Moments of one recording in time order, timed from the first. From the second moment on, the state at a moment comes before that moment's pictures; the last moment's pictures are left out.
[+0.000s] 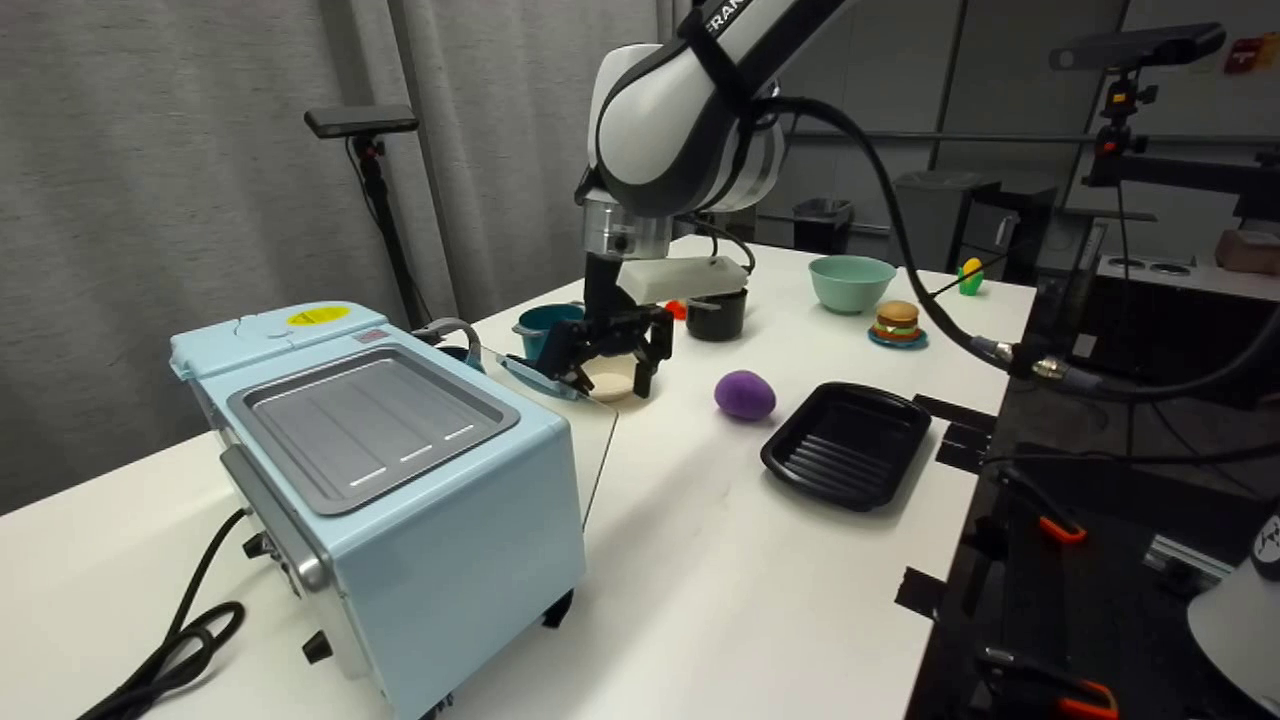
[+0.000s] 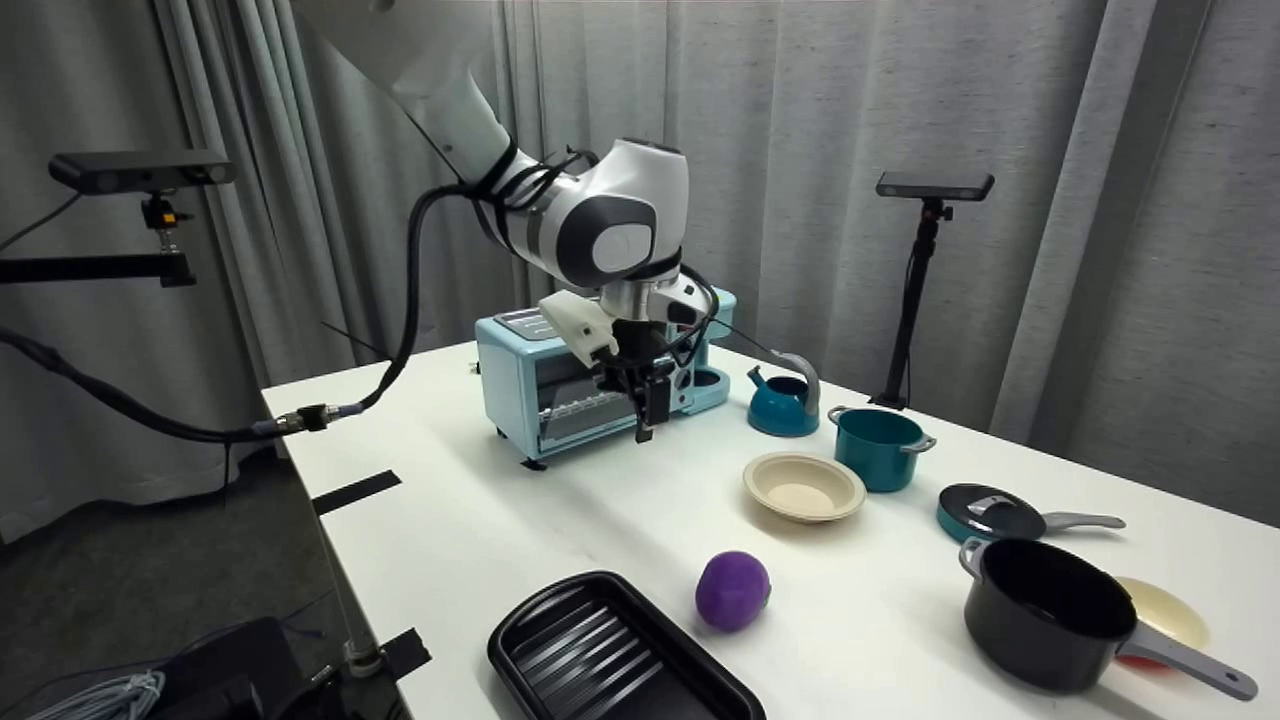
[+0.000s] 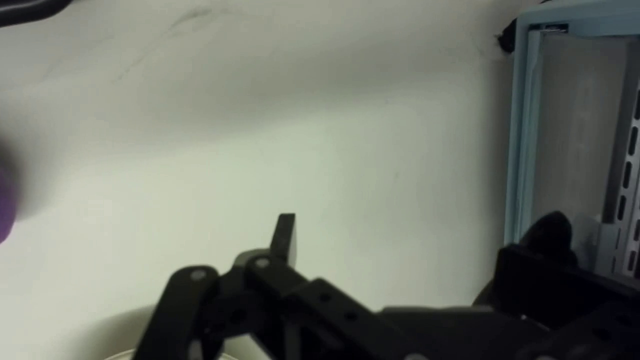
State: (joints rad) arm 0.06 0.32 0.09 -2.05 0.22 2.45 0.24
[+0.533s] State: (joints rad) arm 0.06 0.34 0.11 -1.99 0.25 2.49 0.24
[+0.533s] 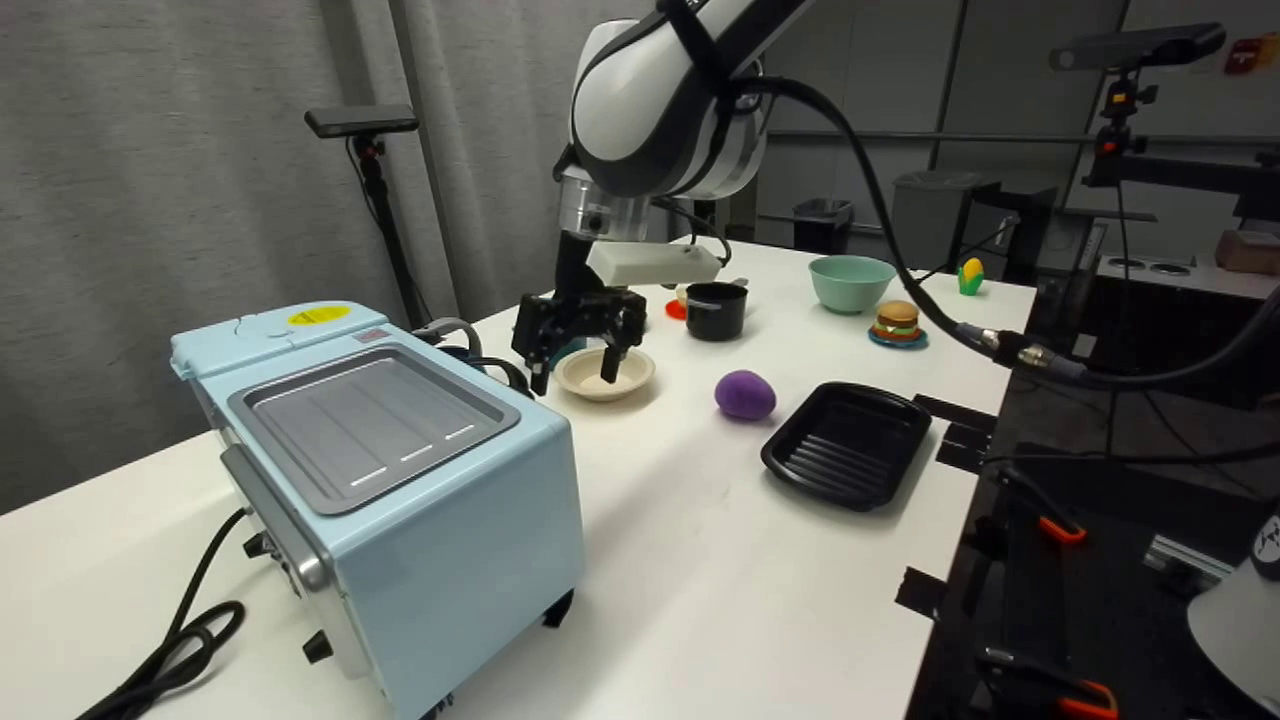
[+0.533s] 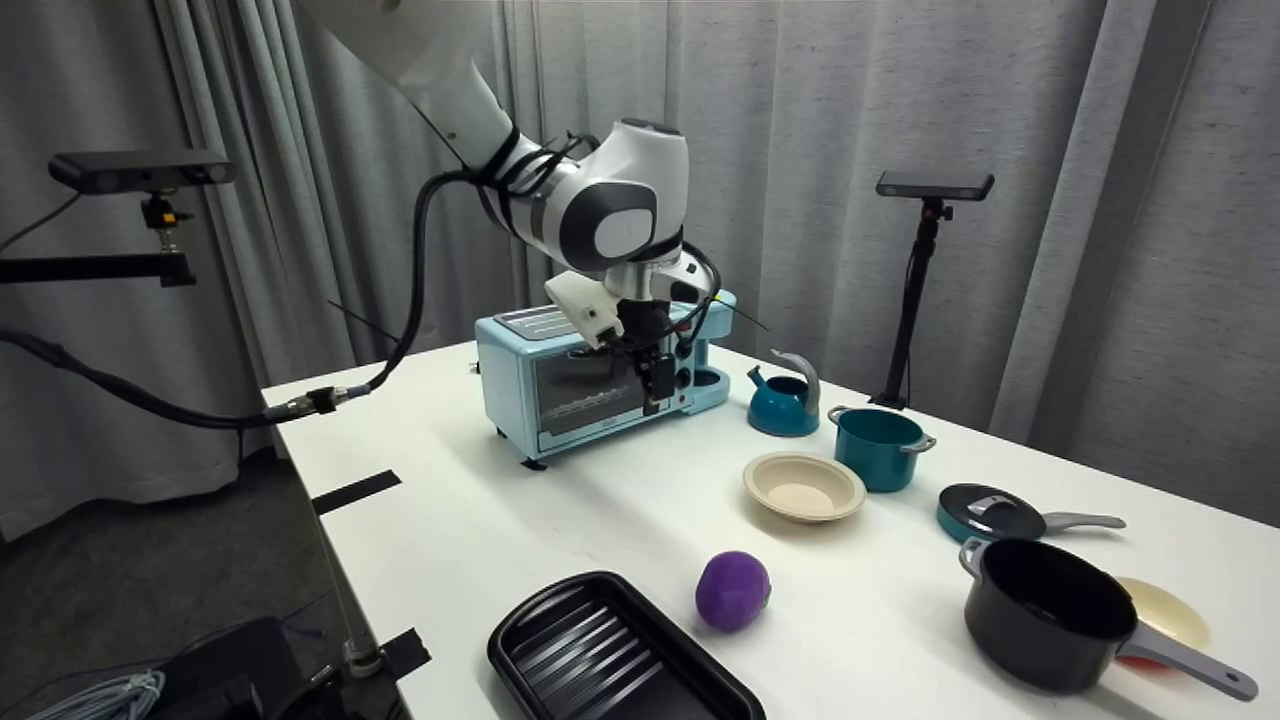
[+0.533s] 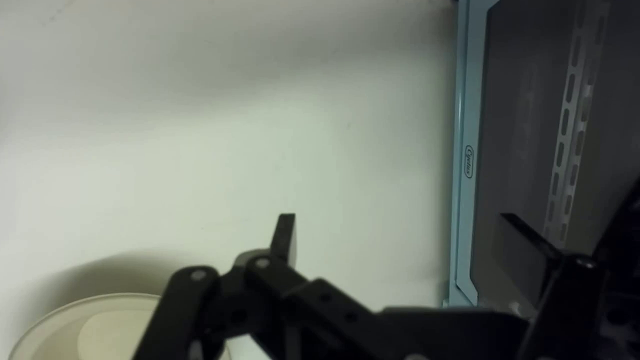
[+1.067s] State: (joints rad) arm 0.06 0.33 0.11 -1.94 0.24 2.49 0.24
